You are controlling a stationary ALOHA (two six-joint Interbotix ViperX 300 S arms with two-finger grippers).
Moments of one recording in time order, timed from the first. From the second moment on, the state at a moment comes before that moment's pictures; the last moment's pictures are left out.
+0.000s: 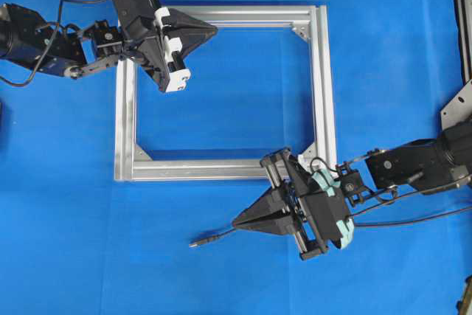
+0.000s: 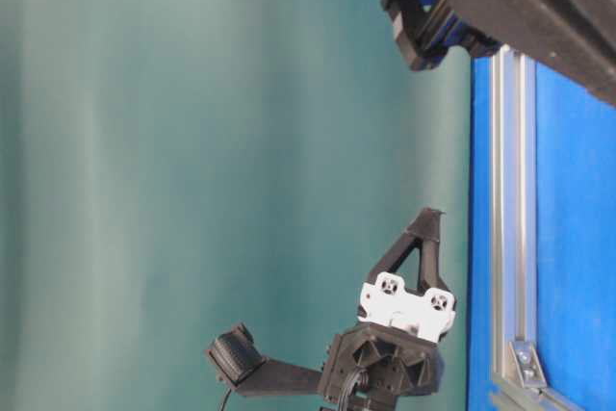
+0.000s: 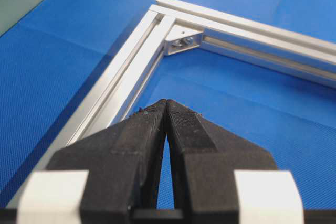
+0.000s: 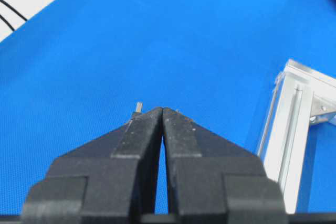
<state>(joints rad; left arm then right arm) 0.28 0.16 0.84 -0.11 -0.78 0.00 0.28 0.16 0.83 -0.11 -0.78 0.00</state>
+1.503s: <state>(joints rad) 0.28 0.16 0.83 -0.09 -0.76 0.01 0.33 0.29 0.76 0.04 -0.71 0.12</state>
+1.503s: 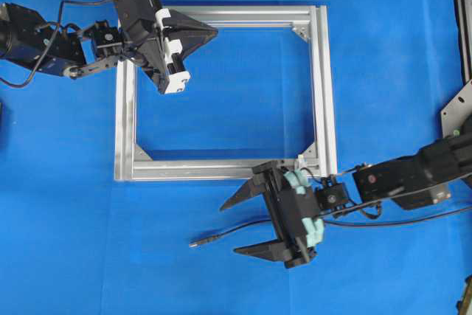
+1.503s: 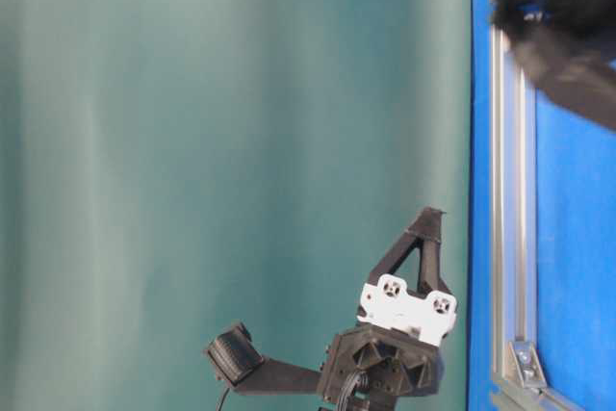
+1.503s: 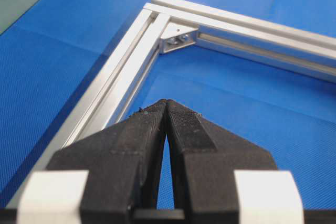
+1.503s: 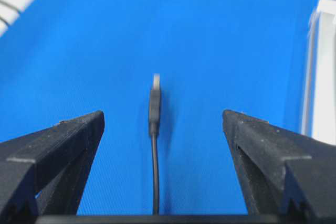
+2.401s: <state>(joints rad) 0.28 0.16 0.84 -0.09 -0.75 0.01 0.35 0.37 0.73 0.11 -0.70 0.12</state>
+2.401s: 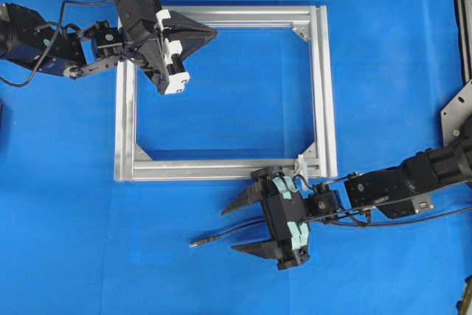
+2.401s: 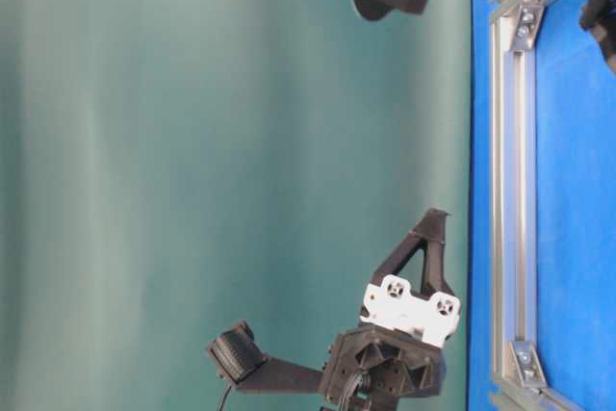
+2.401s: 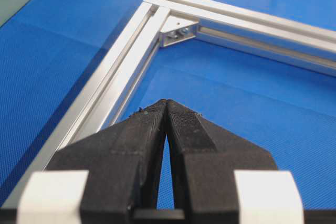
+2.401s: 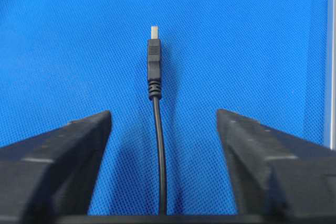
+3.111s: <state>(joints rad) 0.28 0.16 0.84 -0.09 -0.75 0.01 0.35 0.37 0.73 0.11 -0.65 0.12</state>
